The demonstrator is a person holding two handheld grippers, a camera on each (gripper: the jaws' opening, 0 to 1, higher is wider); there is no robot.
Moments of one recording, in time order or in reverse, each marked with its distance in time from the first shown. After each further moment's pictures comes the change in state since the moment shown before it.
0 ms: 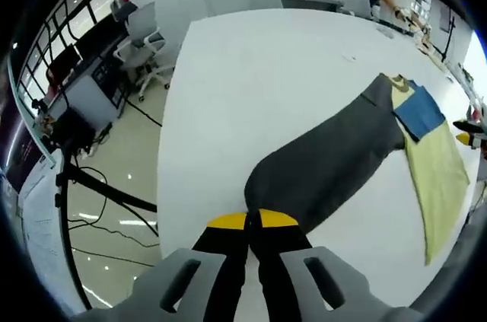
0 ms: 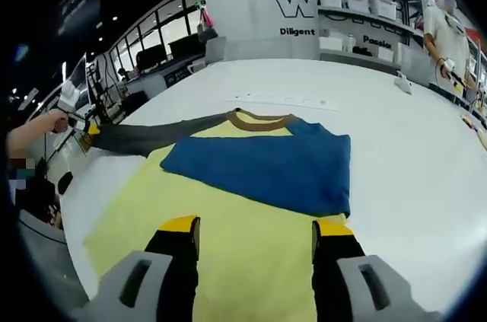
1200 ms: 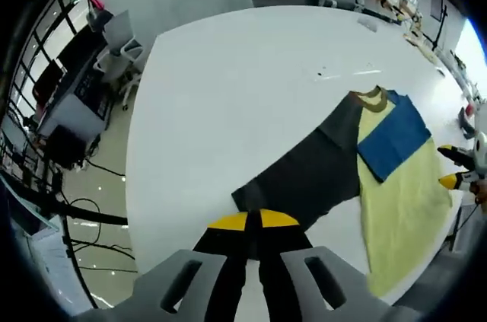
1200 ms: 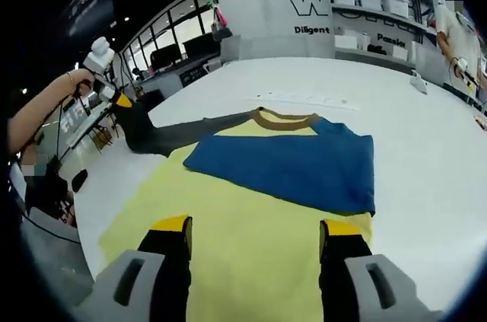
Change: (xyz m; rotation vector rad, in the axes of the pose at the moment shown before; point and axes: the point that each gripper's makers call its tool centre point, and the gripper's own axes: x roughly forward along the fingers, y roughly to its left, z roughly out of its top) left arm -0.024 -0.121 0.088 0.064 0.061 -0.053; right arm -0.002 0.027 -0.001 -0.002 0.008 0.091
